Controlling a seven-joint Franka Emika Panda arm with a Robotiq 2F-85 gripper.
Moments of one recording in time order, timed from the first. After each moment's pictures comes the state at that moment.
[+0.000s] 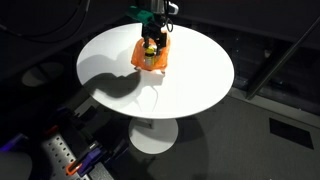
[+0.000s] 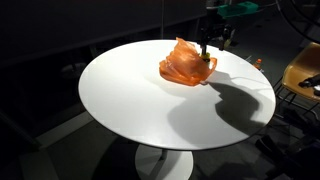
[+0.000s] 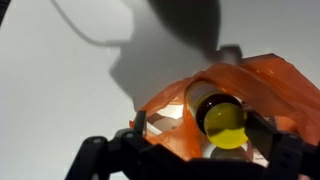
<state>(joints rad) 0.10 0.58 -0.03 -1.71 -0.02 2.11 0.28</state>
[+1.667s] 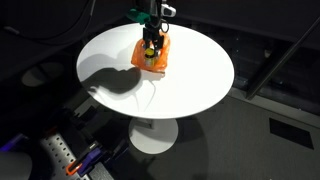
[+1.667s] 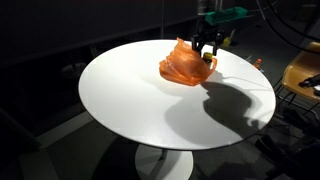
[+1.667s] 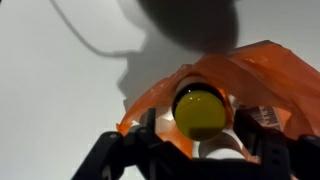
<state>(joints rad) 0.15 0.67 -0.05 -1.60 -0.03 2.05 0.41</state>
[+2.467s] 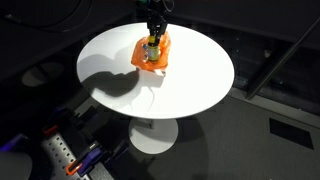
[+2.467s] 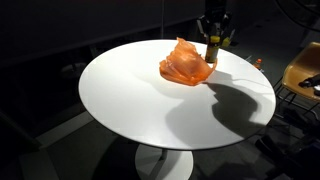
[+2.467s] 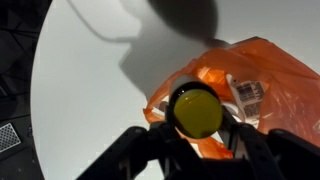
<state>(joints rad) 0.14 0.58 -0.07 -1.55 -0.03 1.91 0.44</state>
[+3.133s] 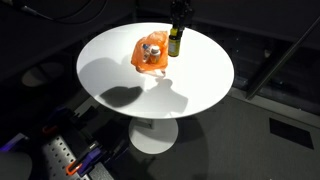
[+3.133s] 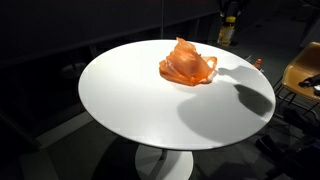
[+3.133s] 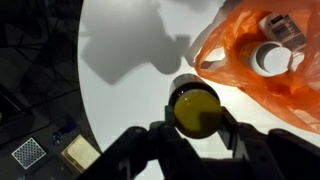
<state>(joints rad) 0.01 0.53 -0.11 -1.48 0.01 1.87 0.45</state>
